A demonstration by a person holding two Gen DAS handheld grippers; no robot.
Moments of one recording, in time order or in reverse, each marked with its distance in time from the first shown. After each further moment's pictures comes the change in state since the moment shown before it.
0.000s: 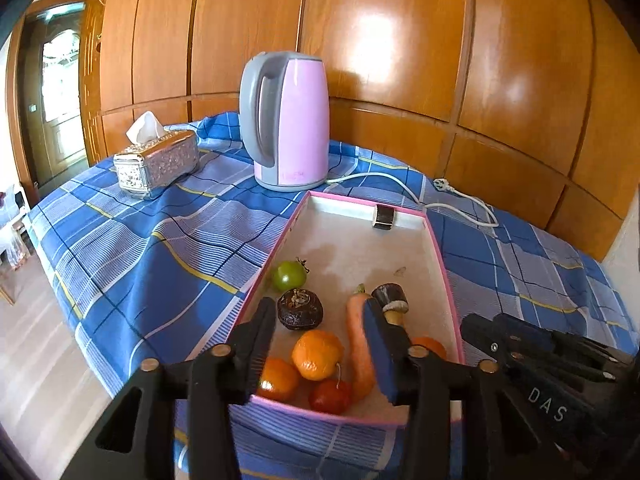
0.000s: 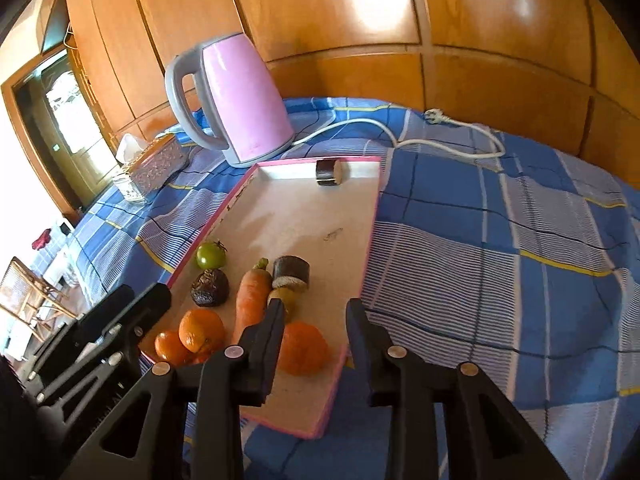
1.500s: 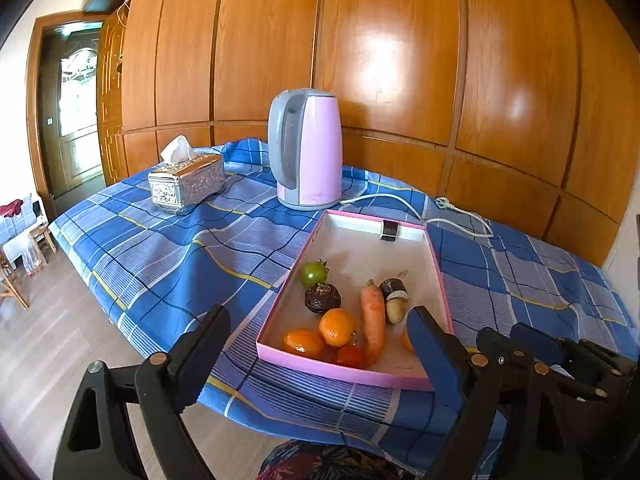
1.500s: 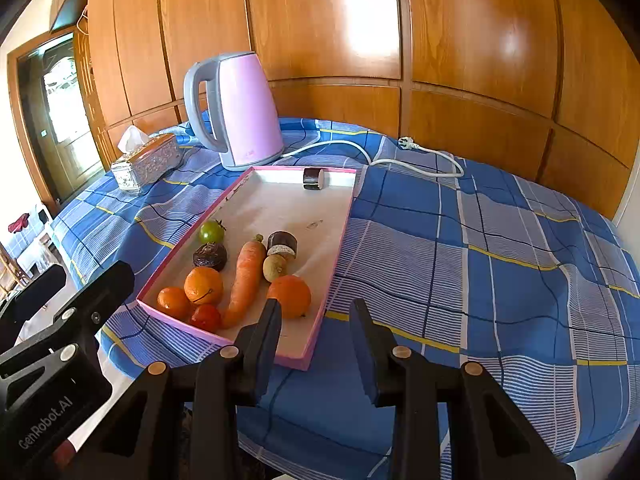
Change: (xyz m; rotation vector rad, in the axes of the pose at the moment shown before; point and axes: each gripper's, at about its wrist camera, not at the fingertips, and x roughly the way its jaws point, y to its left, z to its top) left arm -0.066 0.006 -0.025 0.000 -0.091 0.047; right arm -0.051 0.016 -0.040 -0.072 -0.090 -0.111
